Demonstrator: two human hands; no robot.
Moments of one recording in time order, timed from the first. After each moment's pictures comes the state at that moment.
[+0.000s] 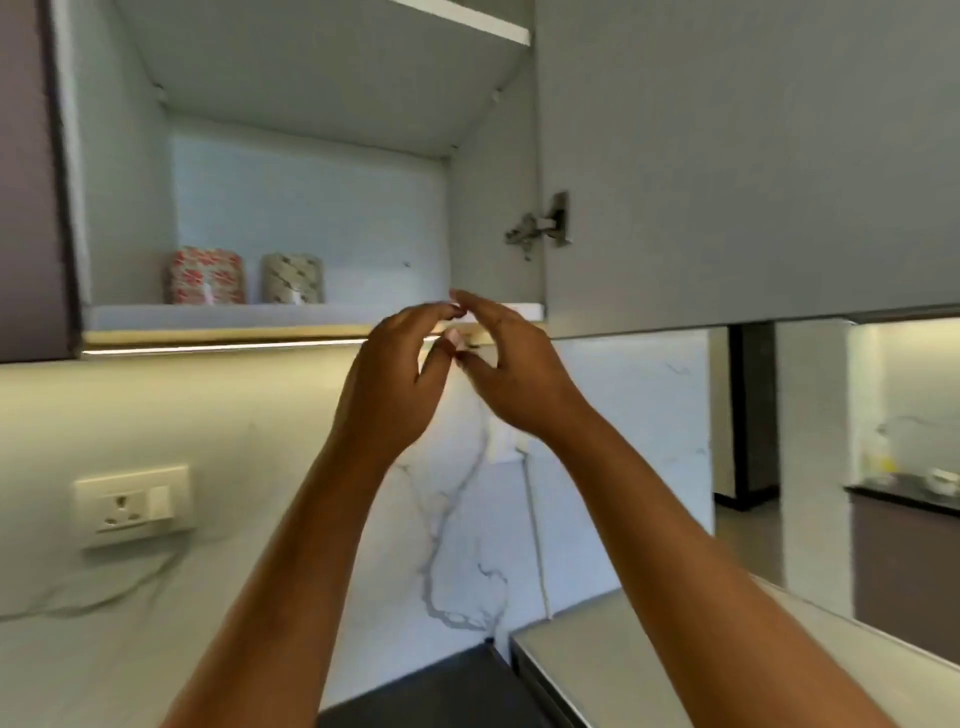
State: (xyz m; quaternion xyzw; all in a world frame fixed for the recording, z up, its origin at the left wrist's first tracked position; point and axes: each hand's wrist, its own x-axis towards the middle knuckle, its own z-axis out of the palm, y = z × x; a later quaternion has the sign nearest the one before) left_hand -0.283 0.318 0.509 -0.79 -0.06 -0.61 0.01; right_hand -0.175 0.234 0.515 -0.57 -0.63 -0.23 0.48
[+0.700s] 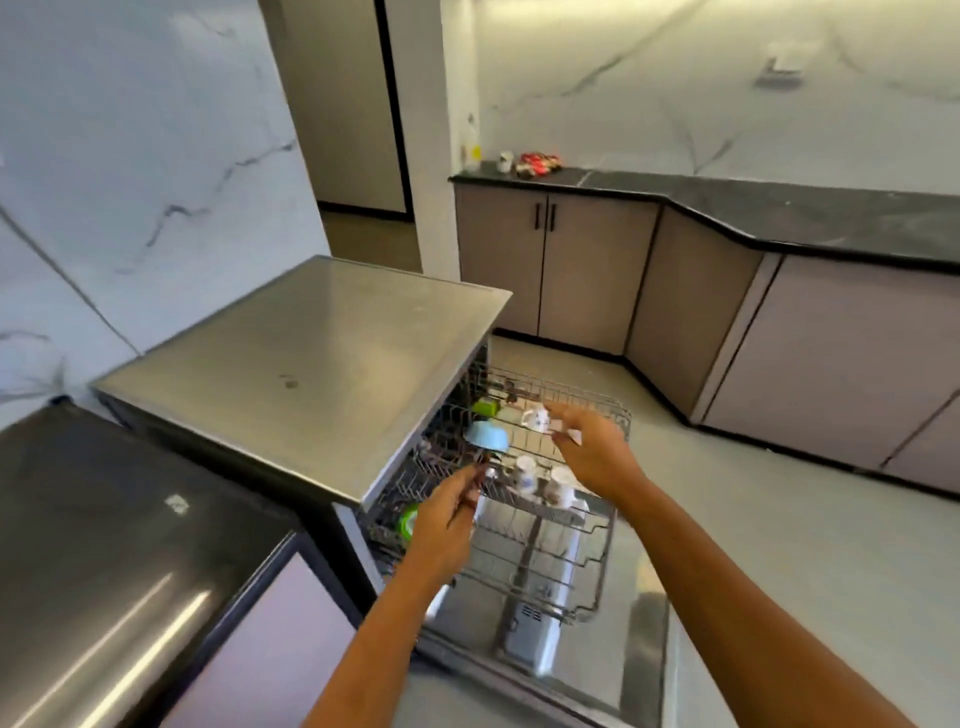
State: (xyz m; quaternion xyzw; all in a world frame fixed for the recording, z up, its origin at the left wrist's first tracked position) left_hand -0.117 -0.100 0.078 -0.83 -0.07 -0.04 -0.56; right_hand -0.021 -0.275 0.133 -0.92 -0.14 0.04 0.37
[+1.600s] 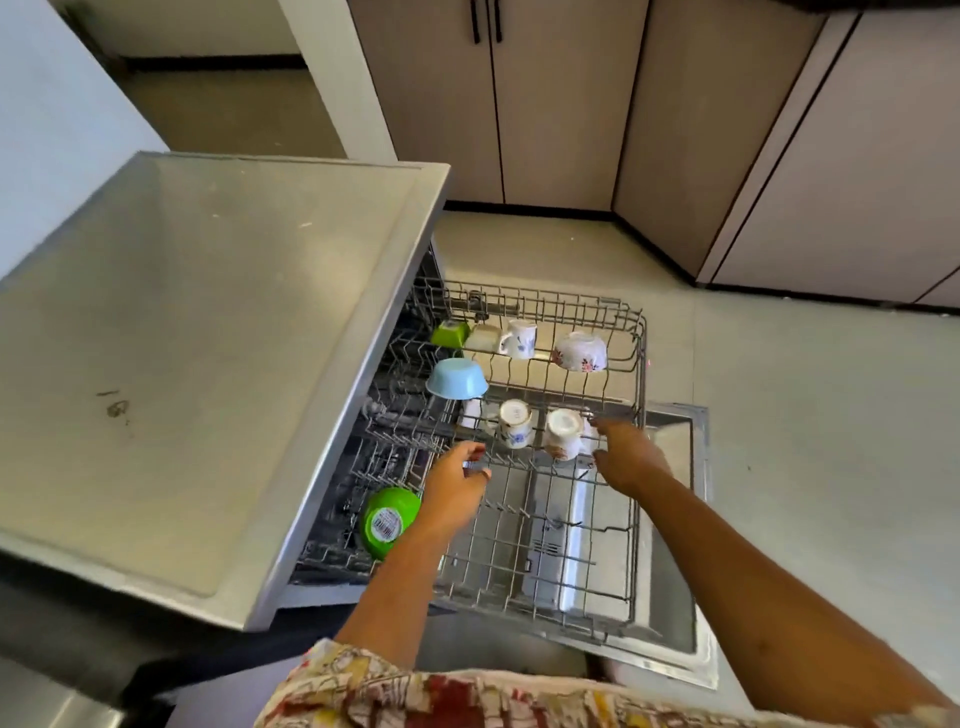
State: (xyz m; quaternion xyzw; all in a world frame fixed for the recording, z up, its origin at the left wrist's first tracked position) left_hand 0.079 -0.097 -0.071 -0.86 -0.16 0.17 -0.45; right_hand 0.120 -0.312 -0.084 -0.93 0.07 0.22 0.27
